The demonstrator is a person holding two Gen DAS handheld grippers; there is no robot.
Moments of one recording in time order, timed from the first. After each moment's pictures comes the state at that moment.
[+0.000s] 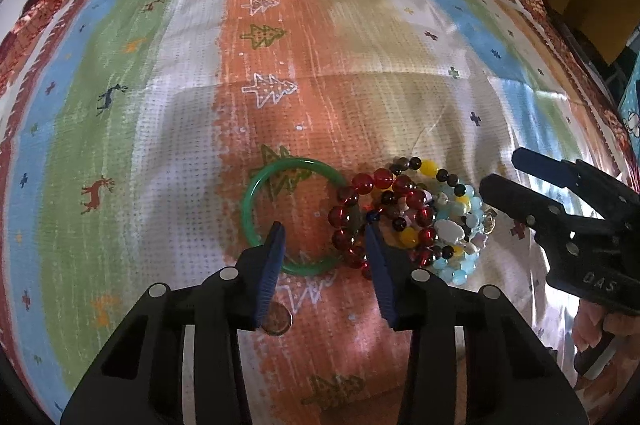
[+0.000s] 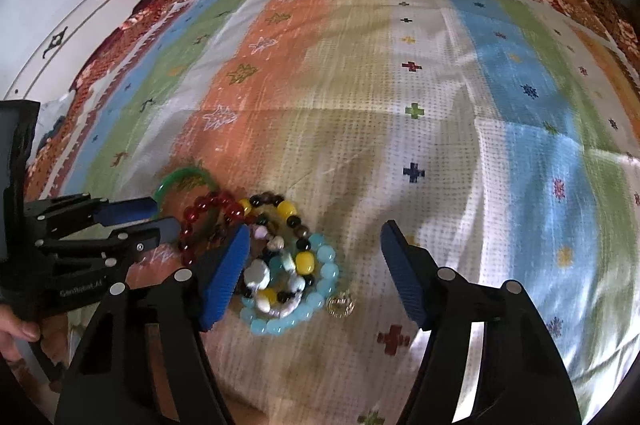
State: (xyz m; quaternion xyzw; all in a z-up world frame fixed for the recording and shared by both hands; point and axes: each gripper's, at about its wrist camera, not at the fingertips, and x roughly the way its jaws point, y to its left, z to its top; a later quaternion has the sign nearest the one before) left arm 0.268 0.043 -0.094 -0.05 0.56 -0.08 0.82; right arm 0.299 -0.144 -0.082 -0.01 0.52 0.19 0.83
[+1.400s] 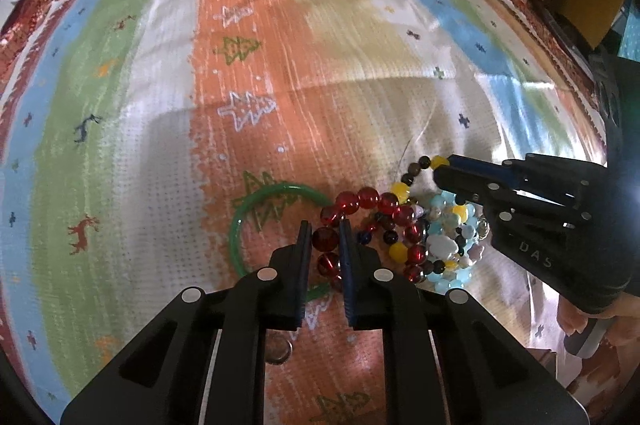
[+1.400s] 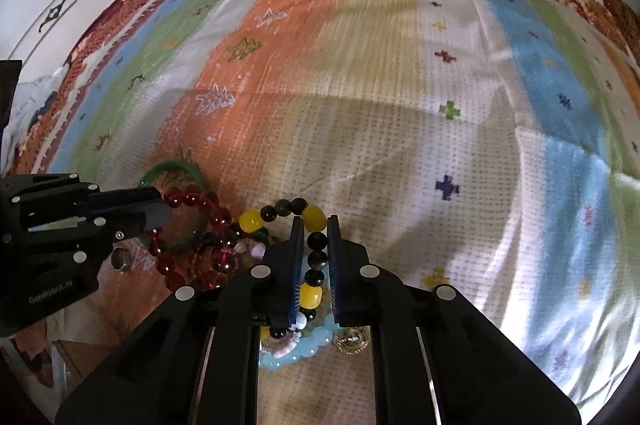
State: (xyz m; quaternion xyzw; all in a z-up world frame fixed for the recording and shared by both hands) left arm 0.284 0.039 -0.092 -0.03 0.56 -0.12 0.82; right arm 0.319 -0.121 -0.101 -0.05 0.54 0.20 0.81
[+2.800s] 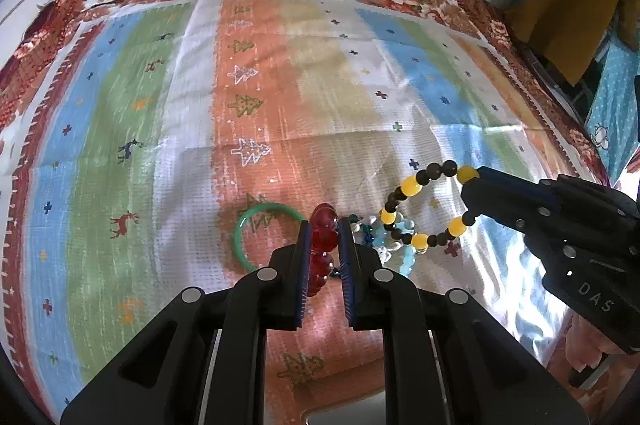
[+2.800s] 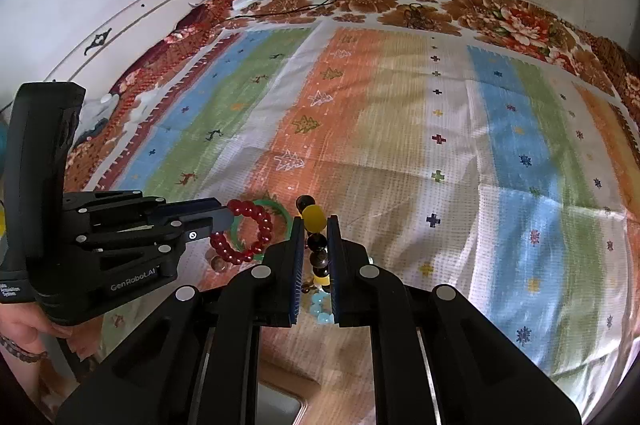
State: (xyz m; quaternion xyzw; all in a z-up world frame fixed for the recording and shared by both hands) left arm 0.245 0.038 -0.022 -0.07 0.50 -0.11 0.86; right arm 0.267 -0.127 0.003 -0.04 0.46 0.24 0.85
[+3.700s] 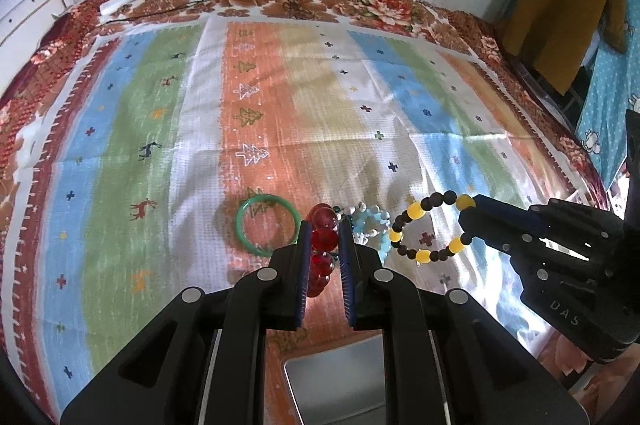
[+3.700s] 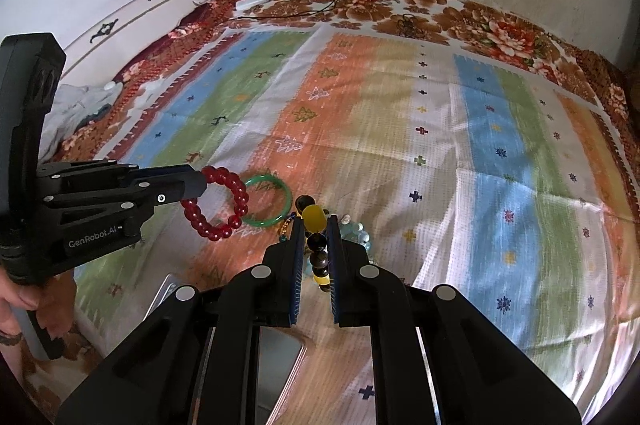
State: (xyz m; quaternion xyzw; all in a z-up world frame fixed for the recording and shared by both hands) left arm 0.197 0.035 0.010 -0.07 0.46 -0.11 0.88; right arm 0.215 -0.143 0.017 -0.06 0.44 0.23 0.87
